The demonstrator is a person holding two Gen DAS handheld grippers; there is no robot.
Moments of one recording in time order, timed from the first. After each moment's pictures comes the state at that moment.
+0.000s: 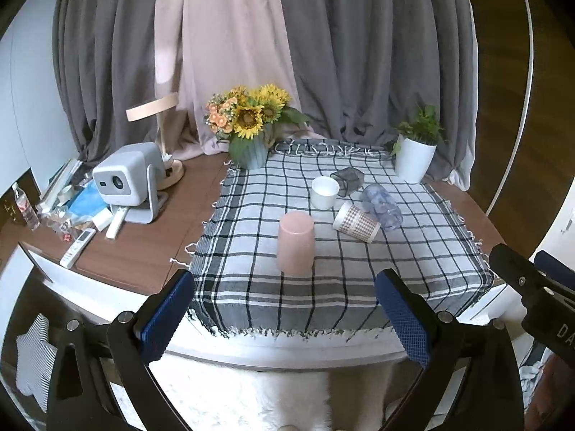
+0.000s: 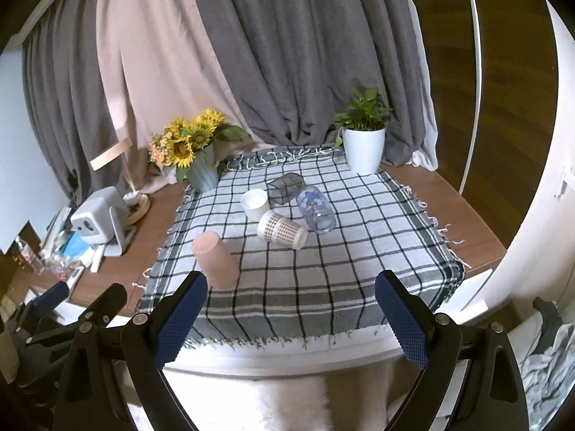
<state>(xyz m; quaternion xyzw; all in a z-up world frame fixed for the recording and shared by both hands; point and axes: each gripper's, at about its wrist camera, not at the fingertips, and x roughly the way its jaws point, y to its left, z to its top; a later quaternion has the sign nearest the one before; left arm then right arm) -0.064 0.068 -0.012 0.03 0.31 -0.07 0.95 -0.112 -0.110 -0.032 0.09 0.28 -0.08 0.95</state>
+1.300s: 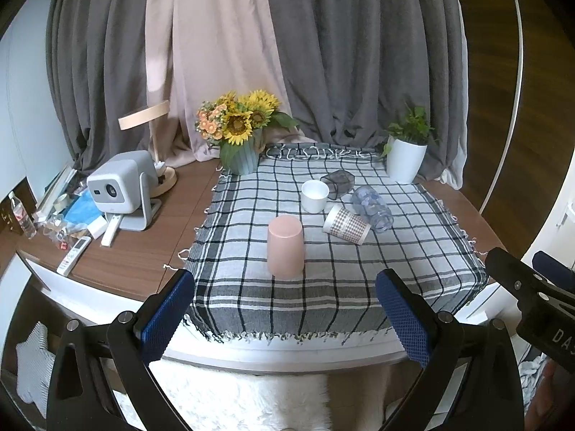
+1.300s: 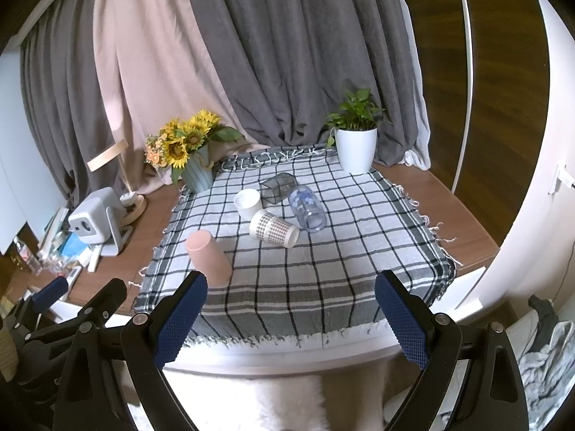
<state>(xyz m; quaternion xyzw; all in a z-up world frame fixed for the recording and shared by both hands) -0.064 0.055 -0.007 0.03 0.31 -0.08 0.95 -0.121 -0.121 -0.029 0.09 0.28 -0.09 0.95</state>
